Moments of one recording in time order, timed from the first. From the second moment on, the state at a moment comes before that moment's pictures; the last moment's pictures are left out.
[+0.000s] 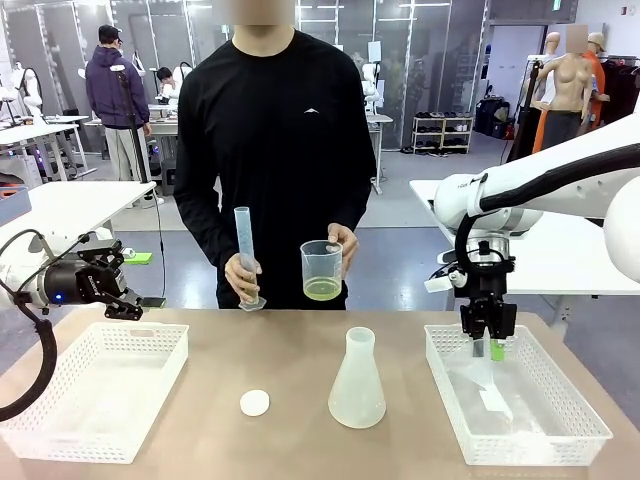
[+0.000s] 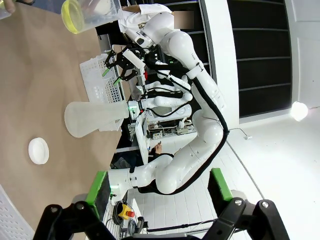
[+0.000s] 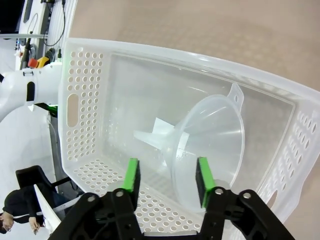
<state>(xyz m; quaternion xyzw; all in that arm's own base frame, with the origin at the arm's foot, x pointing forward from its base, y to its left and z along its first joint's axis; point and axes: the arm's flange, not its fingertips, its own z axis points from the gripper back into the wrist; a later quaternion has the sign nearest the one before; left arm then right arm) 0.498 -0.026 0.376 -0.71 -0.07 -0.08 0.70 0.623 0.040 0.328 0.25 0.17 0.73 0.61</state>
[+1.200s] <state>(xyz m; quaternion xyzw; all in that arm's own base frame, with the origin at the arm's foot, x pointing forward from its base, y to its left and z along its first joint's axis) 0.498 -0.026 0.375 -0.71 -0.07 -0.08 0.70 0.607 0.067 0.442 0.15 0.12 0.66 0.72</state>
